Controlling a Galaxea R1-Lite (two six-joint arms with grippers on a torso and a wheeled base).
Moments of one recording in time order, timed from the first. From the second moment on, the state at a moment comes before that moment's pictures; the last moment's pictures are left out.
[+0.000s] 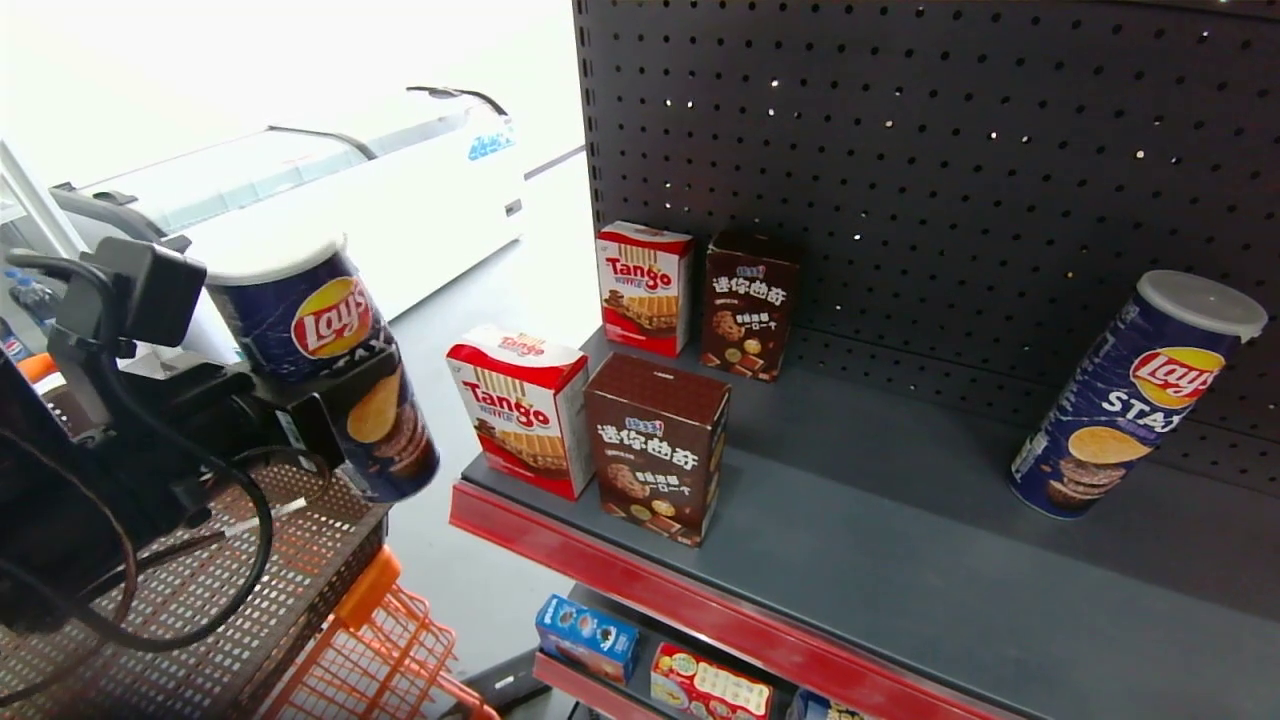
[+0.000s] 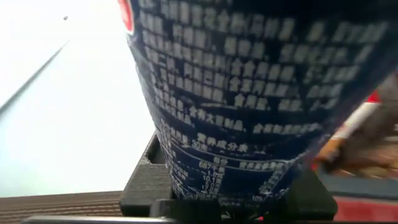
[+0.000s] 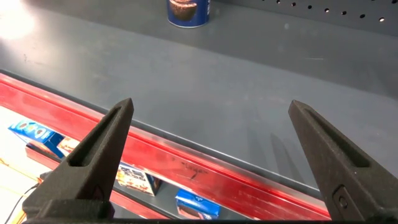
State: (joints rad) left arm -0.18 1.40 -0.50 -0.95 -0.19 0.02; right arm 0.00 0.00 0.00 0.00 -0.03 0.00
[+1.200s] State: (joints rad) left arm -0.44 1.21 -0.44 -0.75 -0.48 0.02; right arm 0.00 0.00 0.00 0.00 -0.02 0.00
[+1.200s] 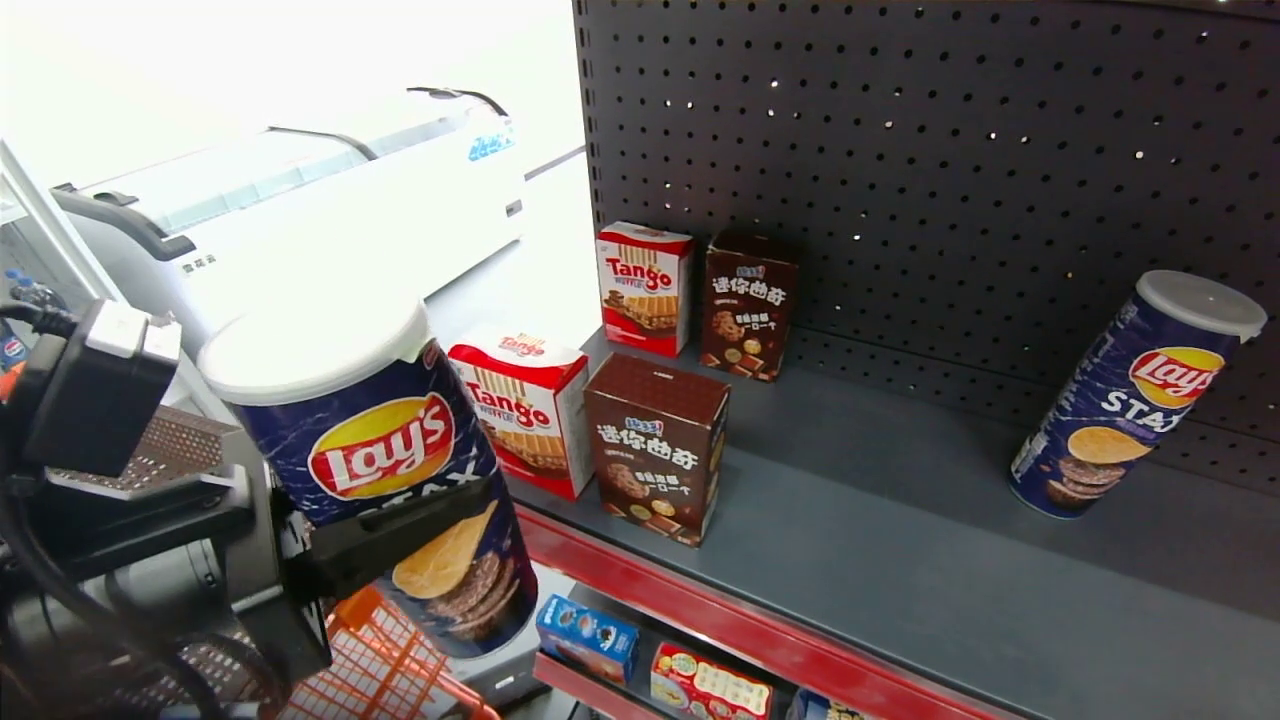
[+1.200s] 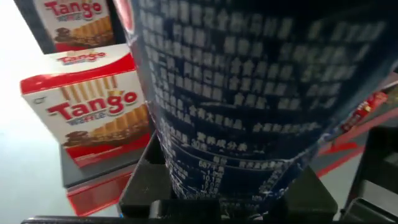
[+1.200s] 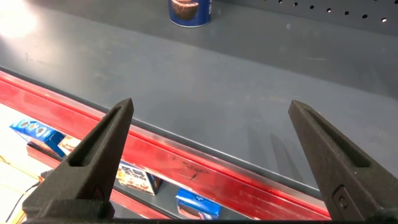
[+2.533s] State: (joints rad) left arm -0.55 1.20 -0.44 -0.75 -0.57 0.03; right arm 0.00 0.00 0.00 0.00 -0.02 0.00
